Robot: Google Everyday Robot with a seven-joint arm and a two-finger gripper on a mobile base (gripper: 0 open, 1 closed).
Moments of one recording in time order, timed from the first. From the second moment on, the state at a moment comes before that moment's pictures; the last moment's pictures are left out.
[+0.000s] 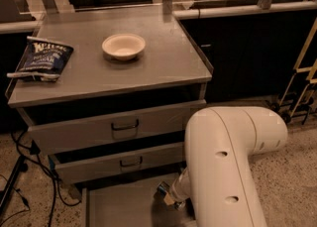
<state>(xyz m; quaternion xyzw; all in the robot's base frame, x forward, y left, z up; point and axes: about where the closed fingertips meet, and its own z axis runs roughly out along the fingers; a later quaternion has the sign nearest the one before) 0.518 -0.069 0.264 -0.33 0.93 0.11 0.11</state>
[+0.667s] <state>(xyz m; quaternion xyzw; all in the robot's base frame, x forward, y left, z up) 0.505 -0.082 0.298 -0.32 0.93 0.12 0.13</state>
